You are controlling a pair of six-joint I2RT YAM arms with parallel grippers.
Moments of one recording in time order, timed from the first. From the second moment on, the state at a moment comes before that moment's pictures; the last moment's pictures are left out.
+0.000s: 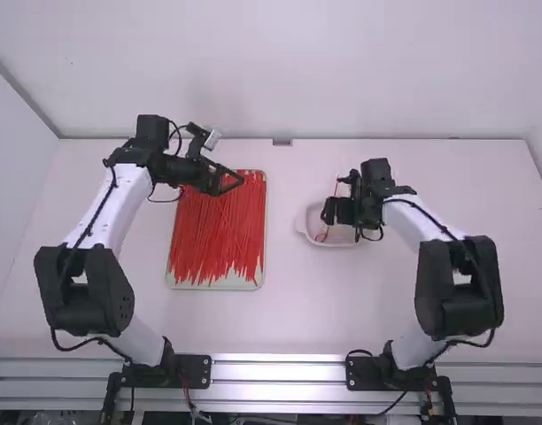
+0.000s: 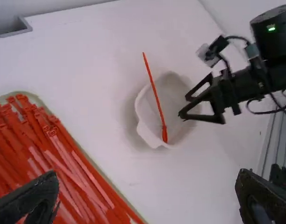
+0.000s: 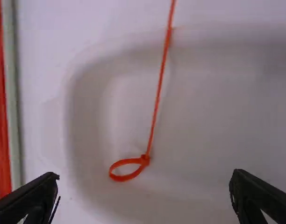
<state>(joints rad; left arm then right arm) 0.04 1.67 1.44 -0.80 0.90 0.32 0.15 1.70 1.07 -0.54 -0.32 0.16</state>
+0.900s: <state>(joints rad) 0.00 1.47 1.38 -0.79 0.75 0.24 0.08 1.25 0.99 -0.67 -0.13 0.12</state>
